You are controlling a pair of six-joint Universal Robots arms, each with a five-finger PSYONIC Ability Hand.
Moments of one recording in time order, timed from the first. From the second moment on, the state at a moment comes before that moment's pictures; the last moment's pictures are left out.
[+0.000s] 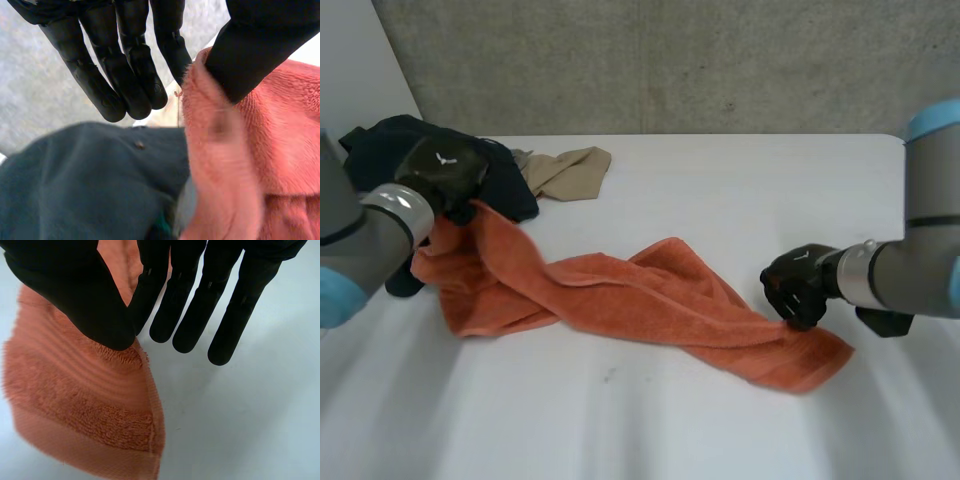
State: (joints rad) left arm 4.52 -2.01 -1.35 3.15 -1.42 3.69; right arm 1.85 -0.92 1.14 0.63 1.30 2.57; left_hand 1.15 1.20 1.19 1.20 0.99; right_hand 1.14 1.18 1.19 1.20 1.01
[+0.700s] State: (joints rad) left arm 4.54 -2.01 -1.33 3.15 -1.46 3.69; right arm 1.83 -1.00 1.27 0.61 1.39 2.74; left_hand 1.15 1.20 1.19 1.20 0.99; right_hand 0.62 0.61 0.60 0.61 0.41
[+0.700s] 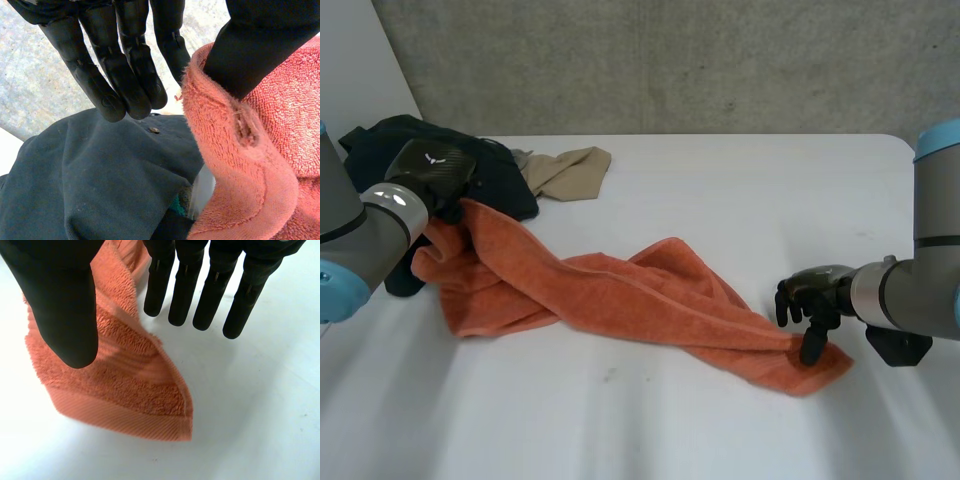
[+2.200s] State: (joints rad) left arm 4.47 -2.09 -1.49 3.28 -1.37 3.73; right arm 1.62 -1.02 1.40 0.13 1.36 2.46; left_hand 1.15 1.20 1.19 1.20 0.99; right_hand 1.13 1.18 1.19 1.20 1.01
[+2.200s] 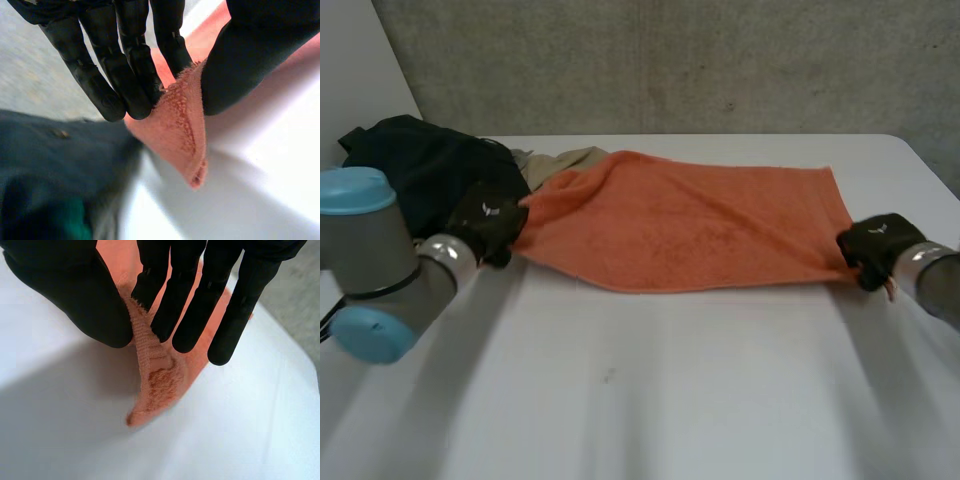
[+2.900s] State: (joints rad) left arm 4.42 -2.18 -0.68 2.98 -1.47 3.86; right arm 1.63 -1.00 0.79 0.29 1.43 2.26; left_hand 1.15 1.20 1.19 1.20 0.99; right_hand 1.13 1.18 1.19 1.20 1.02
